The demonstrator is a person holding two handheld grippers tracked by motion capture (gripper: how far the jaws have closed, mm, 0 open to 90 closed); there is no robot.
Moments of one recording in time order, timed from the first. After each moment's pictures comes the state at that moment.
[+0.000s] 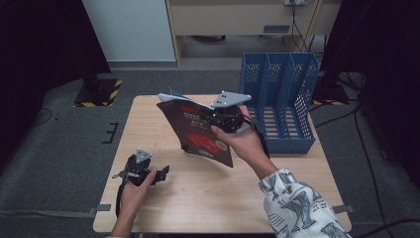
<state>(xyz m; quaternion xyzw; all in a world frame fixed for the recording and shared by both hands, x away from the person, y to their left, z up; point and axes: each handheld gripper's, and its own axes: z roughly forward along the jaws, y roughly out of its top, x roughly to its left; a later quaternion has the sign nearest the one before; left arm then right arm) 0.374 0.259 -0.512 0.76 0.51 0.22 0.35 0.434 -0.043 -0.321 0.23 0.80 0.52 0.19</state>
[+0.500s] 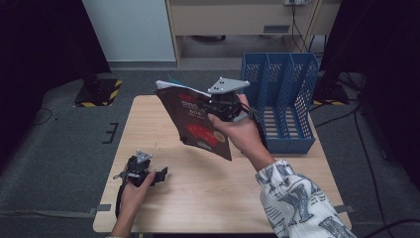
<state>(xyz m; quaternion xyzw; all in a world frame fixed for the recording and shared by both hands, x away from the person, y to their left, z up) 0.377 0.263 -0.523 0.76 0.53 0.21 0.33 0.441 -0.036 -0.289 0.24 0.79 0.52 0.20</state>
